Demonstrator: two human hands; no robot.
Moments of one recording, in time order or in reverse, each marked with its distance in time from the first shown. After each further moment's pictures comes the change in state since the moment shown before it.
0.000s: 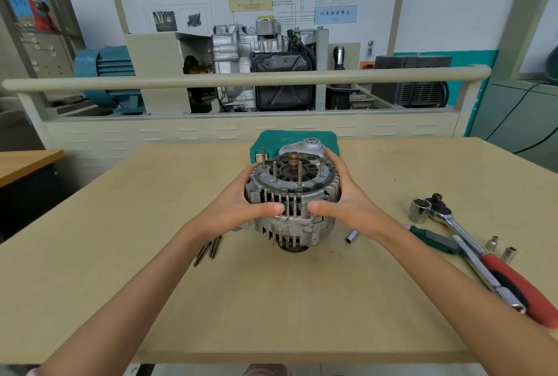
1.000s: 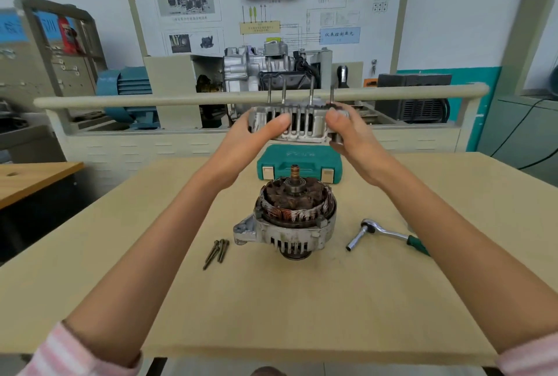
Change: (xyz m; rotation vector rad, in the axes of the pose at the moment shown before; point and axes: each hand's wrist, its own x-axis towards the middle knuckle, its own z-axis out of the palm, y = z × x) left_hand 0.022 0.102 -0.011 0.106 0.334 -0.001; right_hand 0.042 -0.085 -0.025 0.046 0.220 -0.064
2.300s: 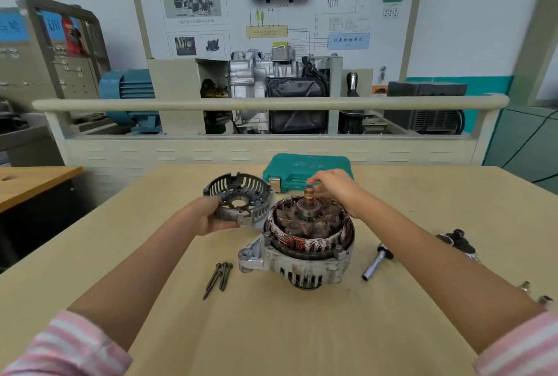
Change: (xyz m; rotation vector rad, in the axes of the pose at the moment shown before) left_hand 0.055 -0.151 -0.032 -0.392 0.182 -0.832; right_hand 0.055 0.075 0.034 -0.155 0.003 0.494
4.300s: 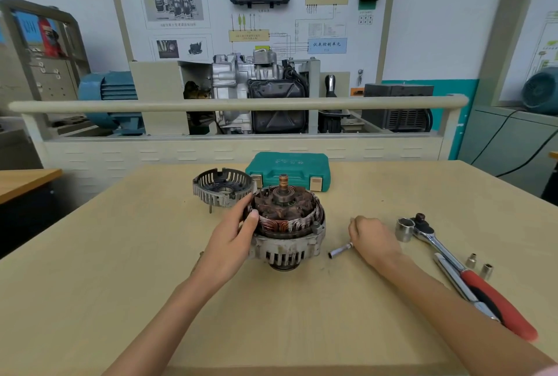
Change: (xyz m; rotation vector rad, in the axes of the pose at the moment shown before) left_hand -0.121 -0.078 0.036 0.405 -0.168 0.850; right_hand -0.053 0.132 -0.055 -0.999 0.359 -0.183
